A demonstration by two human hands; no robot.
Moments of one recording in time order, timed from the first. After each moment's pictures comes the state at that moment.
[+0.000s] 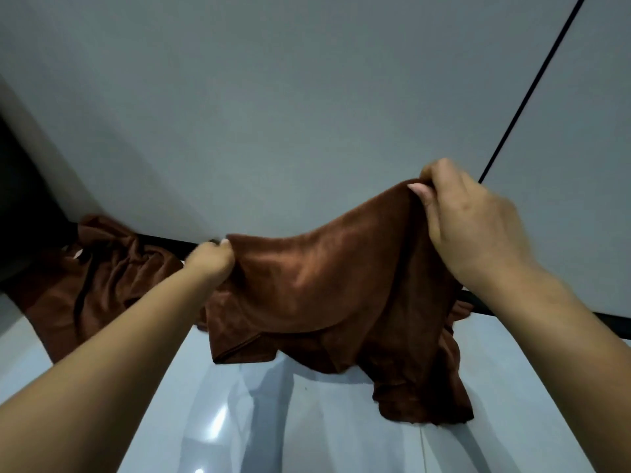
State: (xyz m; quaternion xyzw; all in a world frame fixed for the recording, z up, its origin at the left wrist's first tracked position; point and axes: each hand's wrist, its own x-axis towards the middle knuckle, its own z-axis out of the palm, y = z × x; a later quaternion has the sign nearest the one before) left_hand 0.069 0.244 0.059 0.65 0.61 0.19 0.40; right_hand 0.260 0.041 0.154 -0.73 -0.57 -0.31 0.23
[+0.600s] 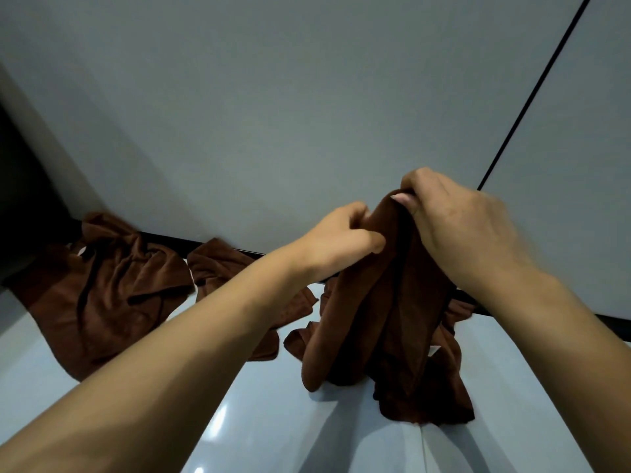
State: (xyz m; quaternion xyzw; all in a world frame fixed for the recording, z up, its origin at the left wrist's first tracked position) left_hand 0.141 0.145 0.139 0.77 0.24 0.15 0.57; right_hand 0.253 0.044 0.155 -0.69 -0.62 -0.33 0.18
